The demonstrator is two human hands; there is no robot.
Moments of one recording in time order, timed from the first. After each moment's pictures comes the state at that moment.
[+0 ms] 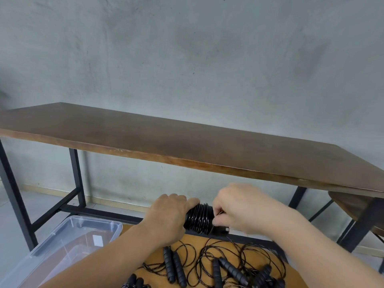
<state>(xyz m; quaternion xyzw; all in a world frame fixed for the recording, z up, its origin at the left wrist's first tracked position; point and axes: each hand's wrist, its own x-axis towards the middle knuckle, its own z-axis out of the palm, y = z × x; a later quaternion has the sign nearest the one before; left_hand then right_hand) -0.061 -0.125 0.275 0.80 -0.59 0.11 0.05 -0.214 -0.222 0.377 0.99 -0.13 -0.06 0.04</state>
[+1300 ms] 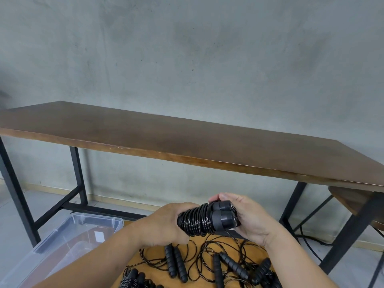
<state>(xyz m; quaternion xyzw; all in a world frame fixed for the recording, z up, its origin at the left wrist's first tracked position) -0.064 -0.100 0.284 0.65 -0.56 -0.35 0.37 -0.224 -0.263 0.294 0.63 -0.18 0.12 -0.74</state>
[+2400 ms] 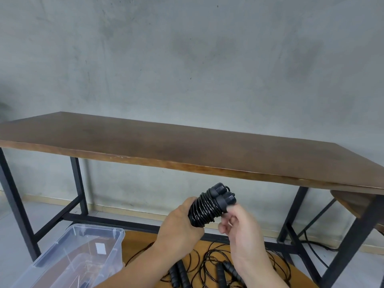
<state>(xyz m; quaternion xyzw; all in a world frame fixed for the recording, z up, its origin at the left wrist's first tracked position) -0.097 -0.125 0.269 0.78 -0.44 -0.13 0.44 -0.214 -0.210 0.281 0.56 -0.28 0.39 -0.68</state>
